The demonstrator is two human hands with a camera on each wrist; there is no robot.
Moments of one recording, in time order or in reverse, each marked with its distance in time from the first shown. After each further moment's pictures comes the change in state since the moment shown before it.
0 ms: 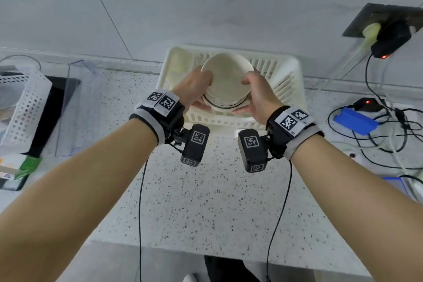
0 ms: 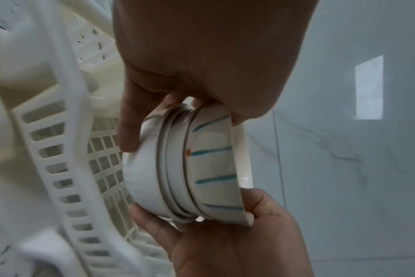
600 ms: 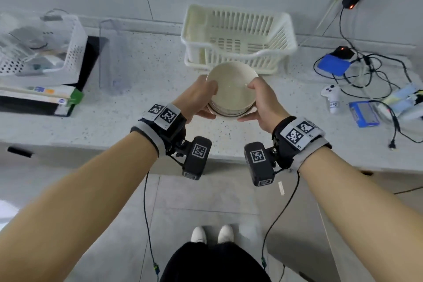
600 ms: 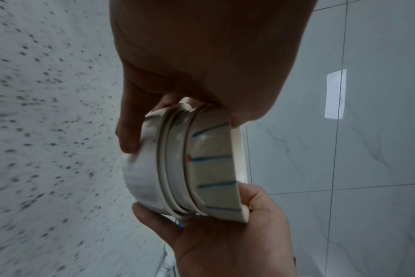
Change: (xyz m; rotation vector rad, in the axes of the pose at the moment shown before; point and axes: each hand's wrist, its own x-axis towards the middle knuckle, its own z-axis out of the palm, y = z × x) left_hand -0.267 -0.139 0.015 -0.010 -0.113 0.067; right_hand -0.264 0.145 0.053 -0.110 0.105 -0.069
